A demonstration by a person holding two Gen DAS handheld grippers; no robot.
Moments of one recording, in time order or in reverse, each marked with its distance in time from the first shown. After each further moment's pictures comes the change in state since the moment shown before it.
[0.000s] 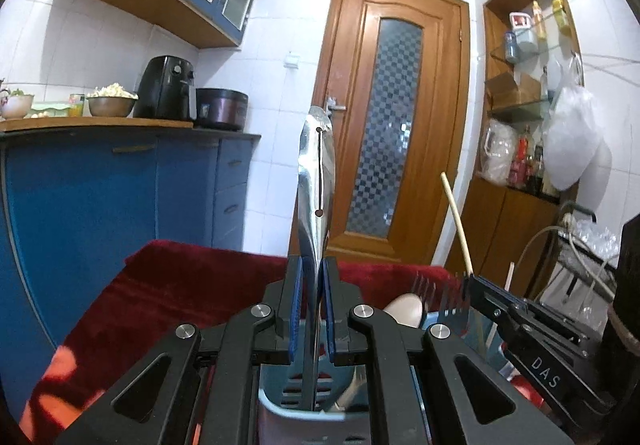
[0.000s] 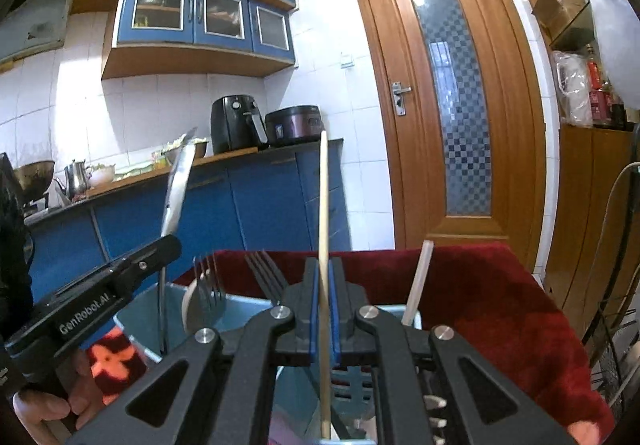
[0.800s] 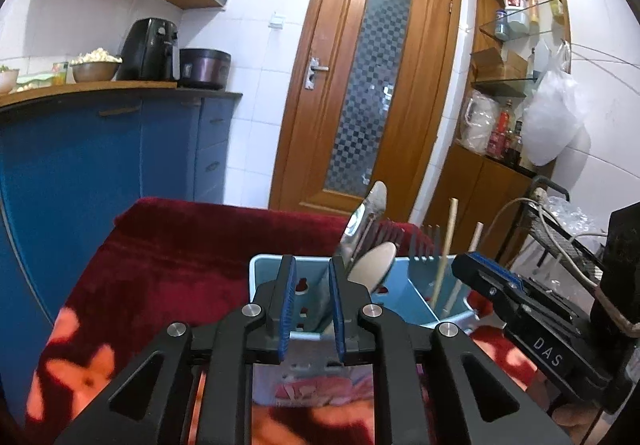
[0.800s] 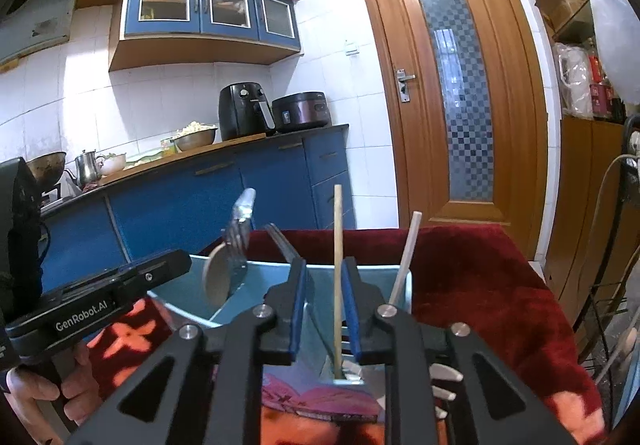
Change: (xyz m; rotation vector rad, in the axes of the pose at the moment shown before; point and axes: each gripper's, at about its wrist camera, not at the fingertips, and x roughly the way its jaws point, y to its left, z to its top) left arm -0.032 0.003 -0.002 -0.021 0.171 -0.092; right arm -0.034 0.006 -0.003 0.002 0.054 0.023
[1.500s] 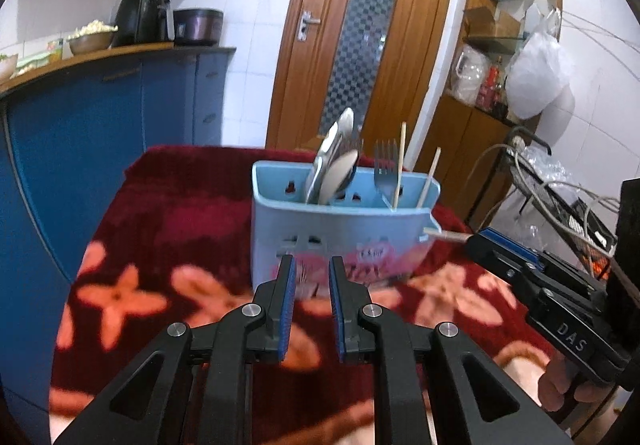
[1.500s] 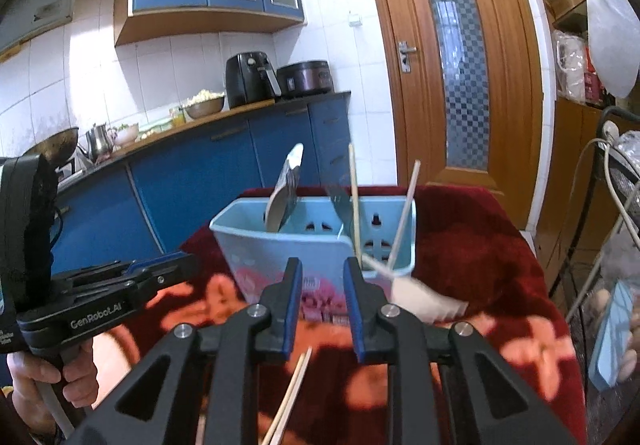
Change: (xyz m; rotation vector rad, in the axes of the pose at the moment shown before) left arm -0.059 -0.011 -0.027 0.018 0.206 -0.004; right arm -0.064 0.032 -0.013 -0.002 0.157 -0.018
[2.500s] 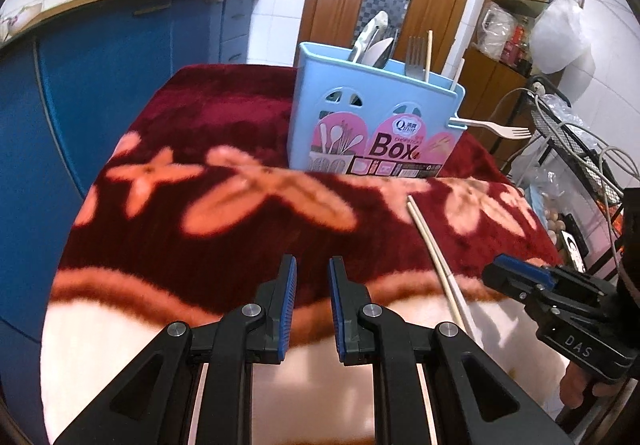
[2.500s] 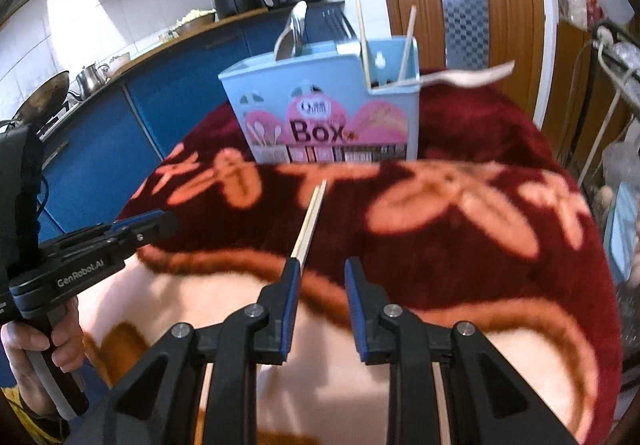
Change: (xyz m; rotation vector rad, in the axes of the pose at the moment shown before) left arm -0.018 0.021 -0.075 -0.051 0.185 0.070; right arm -0.008 0.010 -0.078 0.070 0.333 0.011
